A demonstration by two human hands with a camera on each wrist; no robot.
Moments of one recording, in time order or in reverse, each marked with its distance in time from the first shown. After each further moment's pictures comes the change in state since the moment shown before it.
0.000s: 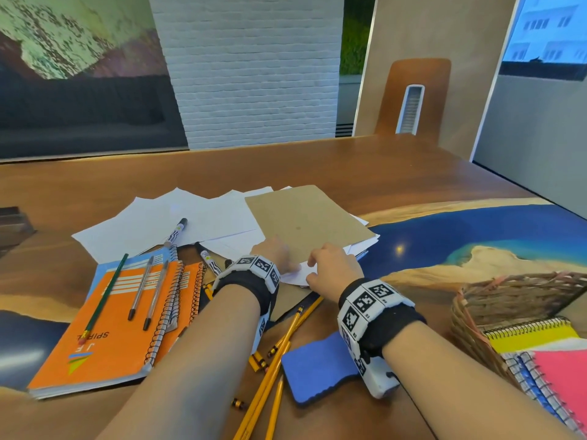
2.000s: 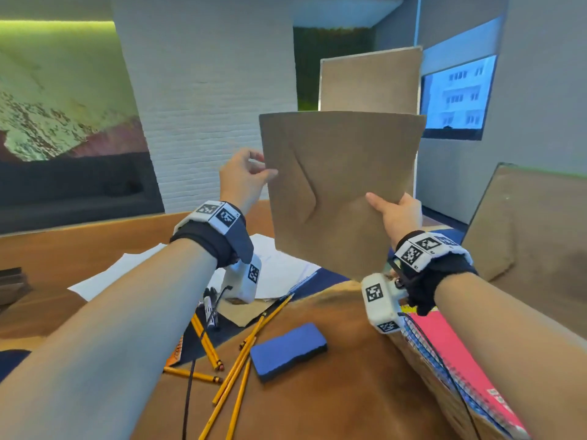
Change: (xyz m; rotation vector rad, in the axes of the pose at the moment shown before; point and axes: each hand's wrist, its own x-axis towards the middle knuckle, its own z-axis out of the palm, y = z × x) left_hand -0.157 0.034 -0.193 -1.118 0.881 0.305; right_hand -0.131 0.083 -0.163 1.172 0.867 0.235
